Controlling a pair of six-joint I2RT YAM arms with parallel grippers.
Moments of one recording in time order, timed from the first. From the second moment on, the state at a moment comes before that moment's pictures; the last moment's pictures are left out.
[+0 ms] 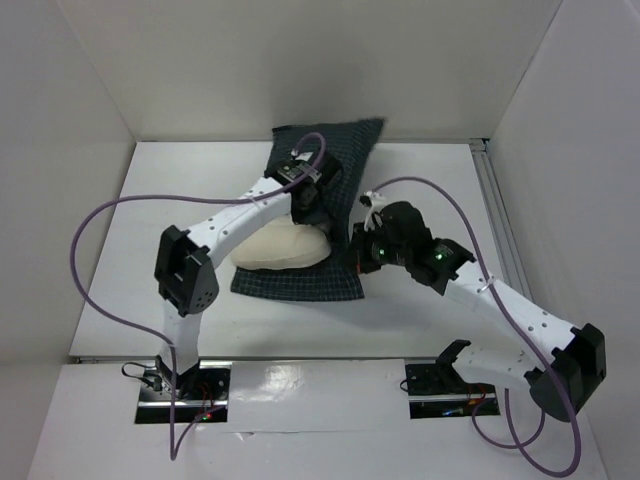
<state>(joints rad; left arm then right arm) -0.68 1.96 1.92 -1.04 -0.29 -0.77 0.68 1.10 0.97 -0.42 -0.25 0.49</state>
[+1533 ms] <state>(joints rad) -0.33 1.25 1.05 -0.73 0.01 -0.60 0.68 1.38 0.99 -0.54 0.29 0.43</state>
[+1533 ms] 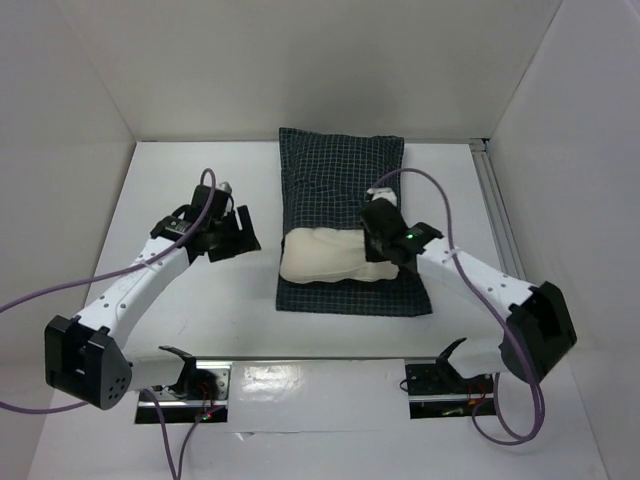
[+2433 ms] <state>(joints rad) -0.42 1.31 0.72 -0.39 0.33 -0.60 0.85 1.61 1.12 -0.41 0.30 0.45</state>
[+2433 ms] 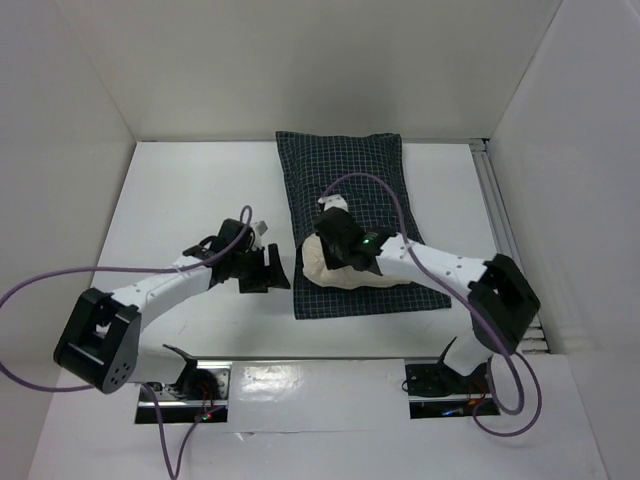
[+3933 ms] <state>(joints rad) -0.65 0.74 0.46 -0.17 0.37 -0.89 0.80 1.64 1.24 -0.57 0.16 0.31</state>
